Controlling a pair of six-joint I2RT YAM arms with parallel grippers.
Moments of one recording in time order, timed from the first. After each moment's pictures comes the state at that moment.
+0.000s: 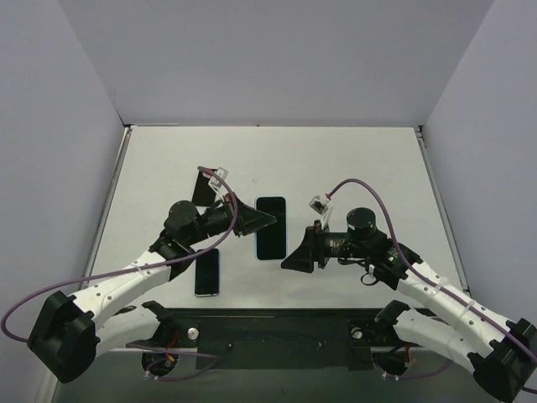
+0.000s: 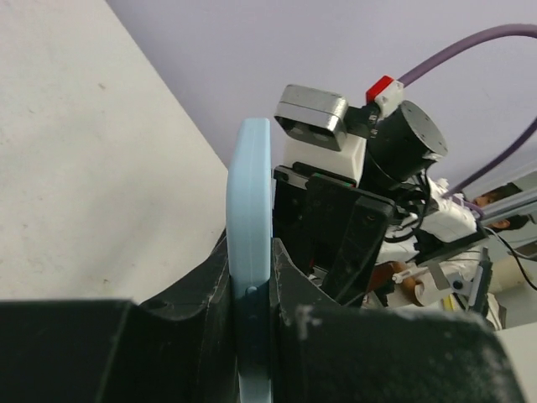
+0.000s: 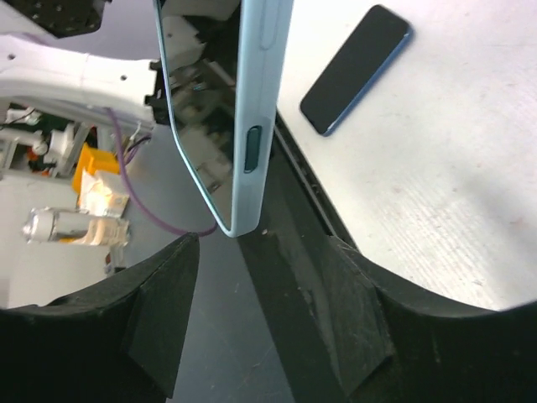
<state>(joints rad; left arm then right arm) -0.65 1.08 0.58 0.59 0.51 -1.04 0.70 0.87 0.60 -0.12 -0.62 0.60</state>
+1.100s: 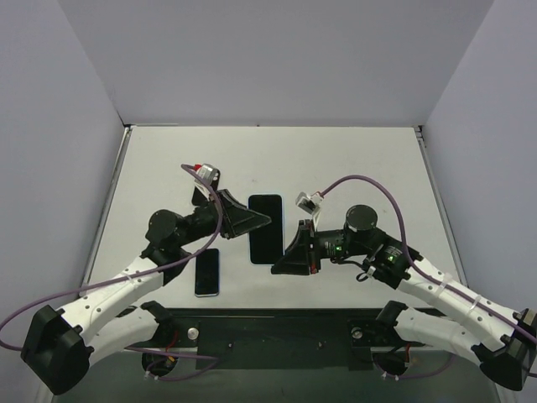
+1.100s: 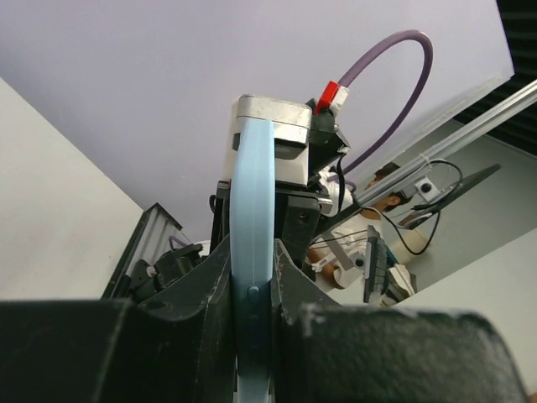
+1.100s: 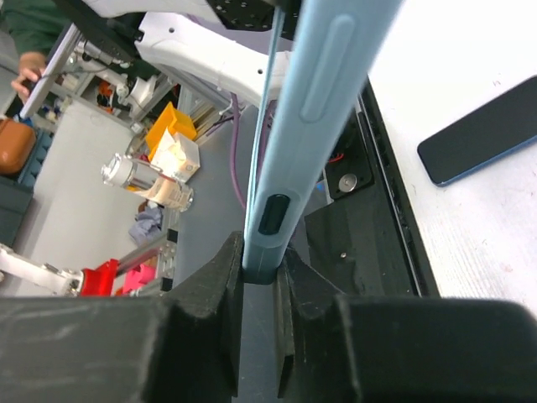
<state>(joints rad) -0.66 0.97 0.59 0.79 0.60 -1.27 0.83 0.89 0.71 0.02 -0.75 0.66</state>
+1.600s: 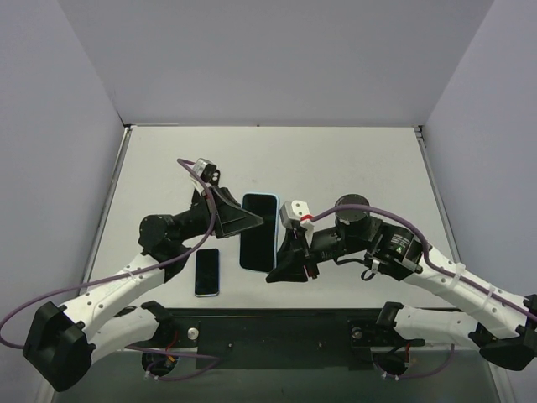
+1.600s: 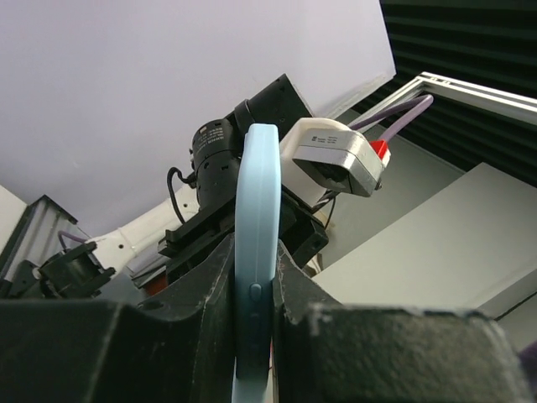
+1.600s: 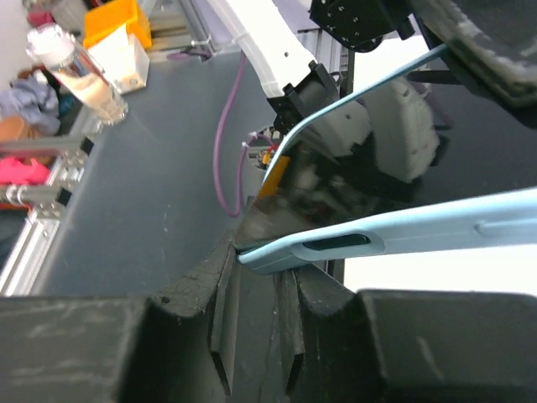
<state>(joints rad) -0.65 1.00 0.60 1.05 0.70 -1.61 0.99 0.98 1.03 -0.30 -0.73 0.09</state>
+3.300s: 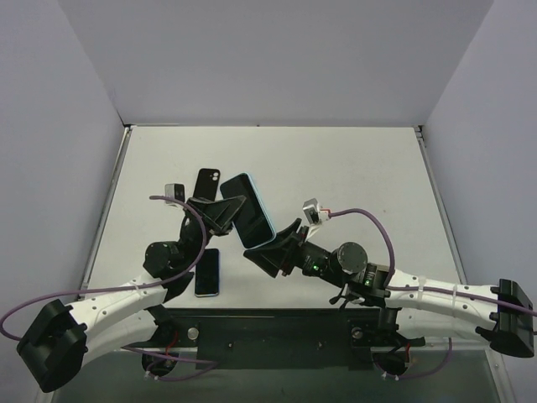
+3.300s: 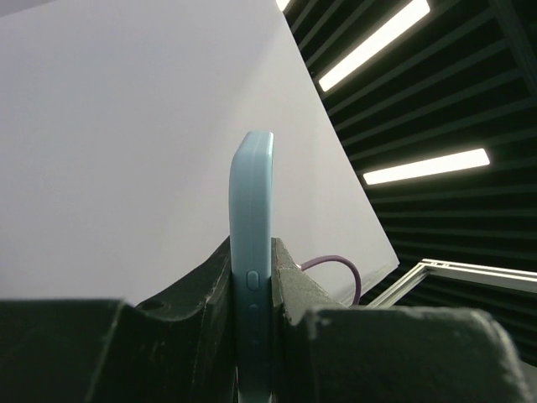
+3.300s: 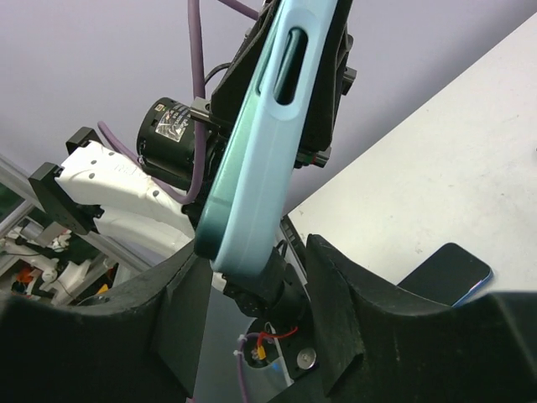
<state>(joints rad) -0.77 0.95 0.35 1.24 -0.02 -1.49 1.20 0.95 0.54 0.60 0.07 0.66</state>
